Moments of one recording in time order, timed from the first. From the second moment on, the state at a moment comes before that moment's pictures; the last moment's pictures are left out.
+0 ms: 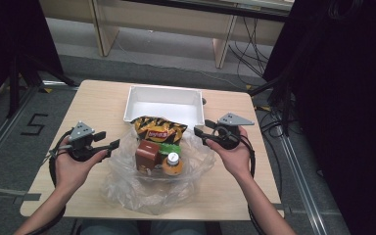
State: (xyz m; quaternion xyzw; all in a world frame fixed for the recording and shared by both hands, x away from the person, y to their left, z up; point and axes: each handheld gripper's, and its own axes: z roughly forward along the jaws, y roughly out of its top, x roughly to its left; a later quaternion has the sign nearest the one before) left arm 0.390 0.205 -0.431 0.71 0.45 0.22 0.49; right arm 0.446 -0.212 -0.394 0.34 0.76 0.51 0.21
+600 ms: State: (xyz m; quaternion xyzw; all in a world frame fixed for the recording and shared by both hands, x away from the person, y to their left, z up) left arm 0.363 0.222 -0.434 0.72 0.45 0.22 0.49; right arm 0.436 -0.195 -0.359 0.30 0.74 0.56 0.20
